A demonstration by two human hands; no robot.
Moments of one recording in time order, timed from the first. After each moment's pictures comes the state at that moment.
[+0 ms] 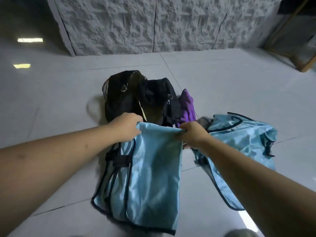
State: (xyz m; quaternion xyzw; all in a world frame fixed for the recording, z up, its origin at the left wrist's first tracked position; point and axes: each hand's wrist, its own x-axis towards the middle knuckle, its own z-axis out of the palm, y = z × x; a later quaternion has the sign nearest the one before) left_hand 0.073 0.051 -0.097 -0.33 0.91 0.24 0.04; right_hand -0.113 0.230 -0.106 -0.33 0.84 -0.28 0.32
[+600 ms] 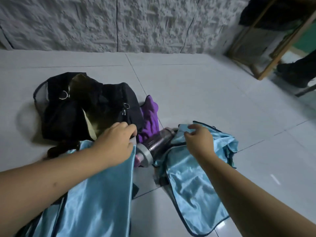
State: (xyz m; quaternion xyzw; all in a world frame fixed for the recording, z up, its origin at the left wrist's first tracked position) left_hand -0.047 0.103 -0.139 -0.20 0.96 0.16 -0.12; right_hand -0.256 0.287 -0.125 -0.19 0.93 -0.30 0.09
